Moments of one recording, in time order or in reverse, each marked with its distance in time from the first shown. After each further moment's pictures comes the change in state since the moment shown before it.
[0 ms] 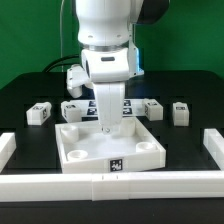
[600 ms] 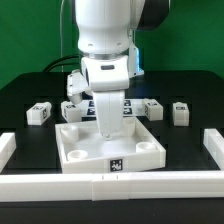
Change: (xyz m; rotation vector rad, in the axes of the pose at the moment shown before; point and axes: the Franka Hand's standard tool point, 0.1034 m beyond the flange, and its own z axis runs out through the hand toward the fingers) arm 0.000 0.006 0.008 0.008 0.004 0.013
